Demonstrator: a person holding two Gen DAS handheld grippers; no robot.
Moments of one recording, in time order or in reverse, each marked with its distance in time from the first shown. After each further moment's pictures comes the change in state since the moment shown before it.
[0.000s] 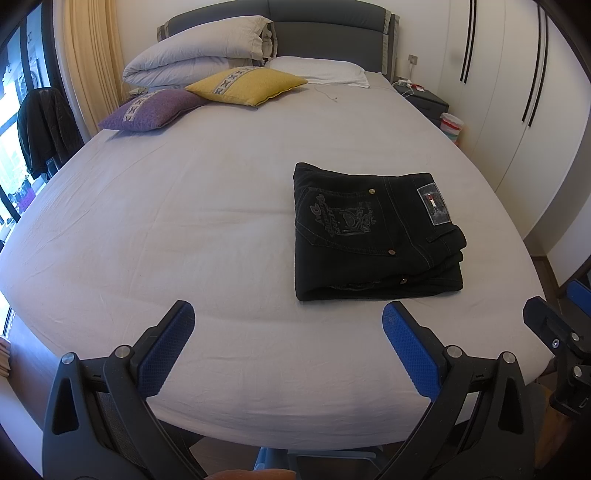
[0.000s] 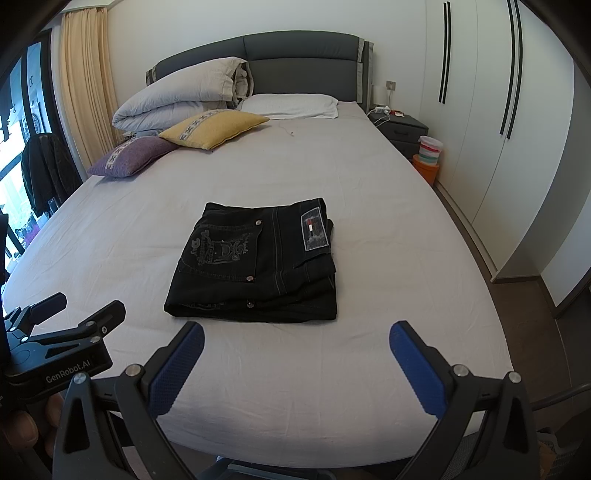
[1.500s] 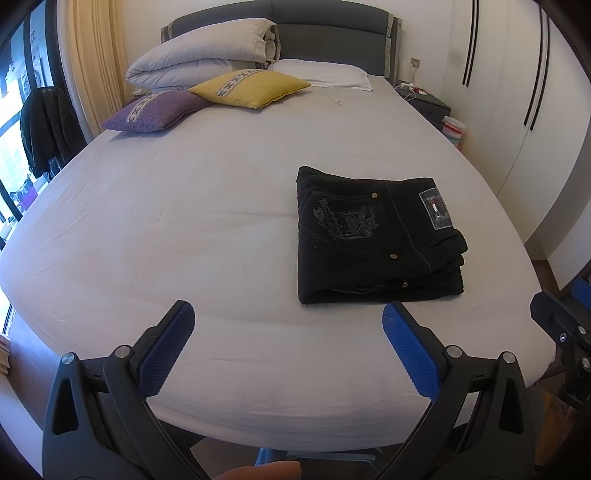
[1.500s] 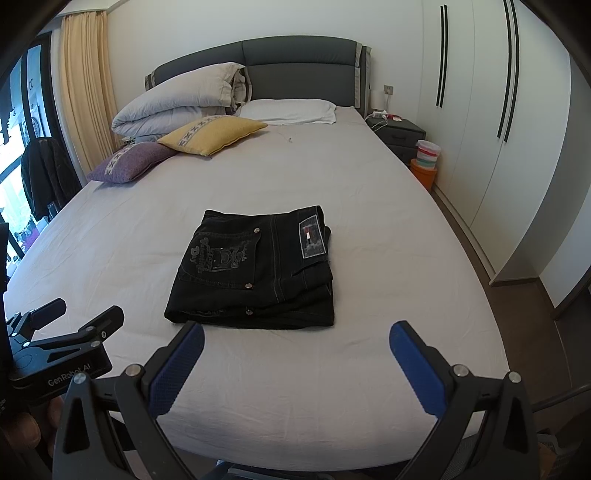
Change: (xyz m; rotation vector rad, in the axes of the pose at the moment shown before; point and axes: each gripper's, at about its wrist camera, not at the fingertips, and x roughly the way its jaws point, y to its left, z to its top) left arm -0.002 0.001 0.000 -0.015 -0.011 0.008; right arm -0.004 0.004 0.004 0.008 -0.013 -0.007
